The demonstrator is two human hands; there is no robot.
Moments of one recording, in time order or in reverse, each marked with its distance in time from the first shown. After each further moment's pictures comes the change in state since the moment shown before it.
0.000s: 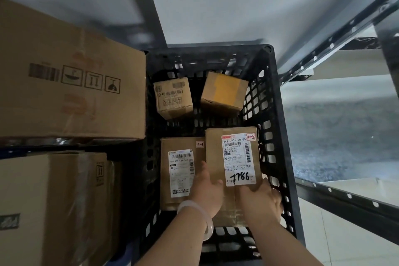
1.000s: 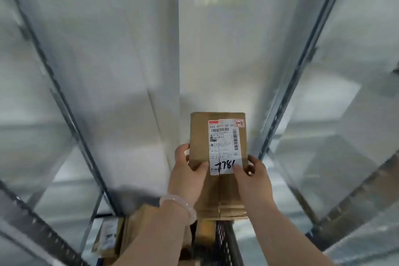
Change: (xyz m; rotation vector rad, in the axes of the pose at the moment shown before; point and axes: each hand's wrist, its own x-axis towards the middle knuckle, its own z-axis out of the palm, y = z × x) left_hand -0.631 0.246 -0.231 -0.168 0.413 0.893; right_hand -0.576 -0.083 -0.401 0.723 0.272 -0.856
